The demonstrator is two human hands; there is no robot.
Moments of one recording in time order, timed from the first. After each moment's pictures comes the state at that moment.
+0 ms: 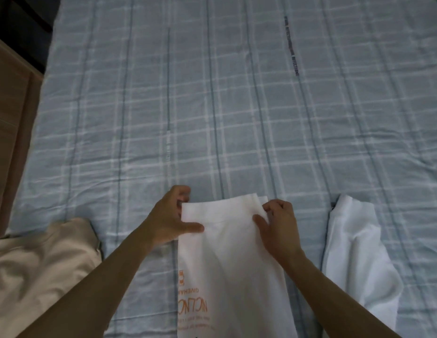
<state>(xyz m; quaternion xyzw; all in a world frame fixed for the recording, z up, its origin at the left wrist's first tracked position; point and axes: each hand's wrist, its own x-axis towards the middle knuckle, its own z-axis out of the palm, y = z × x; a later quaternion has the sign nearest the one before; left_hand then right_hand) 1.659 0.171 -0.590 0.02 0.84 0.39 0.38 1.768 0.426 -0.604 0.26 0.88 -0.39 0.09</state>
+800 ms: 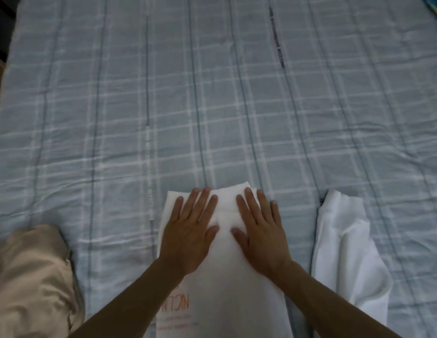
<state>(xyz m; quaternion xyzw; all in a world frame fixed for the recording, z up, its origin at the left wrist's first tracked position) 1.722 0.237 -0.637 0.31 0.94 0.04 0.14 1.790 0.430 -0.642 0.02 0.98 -0.14 0.10</state>
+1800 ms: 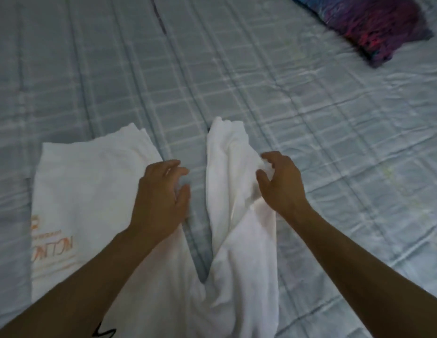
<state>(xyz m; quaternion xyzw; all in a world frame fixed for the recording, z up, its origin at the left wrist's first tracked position) 1.865 0.363 -0.589 0.29 0.90 0.32 0.08 1.964 0.590 -0.580 0.34 0.89 -0.30 -0.05</state>
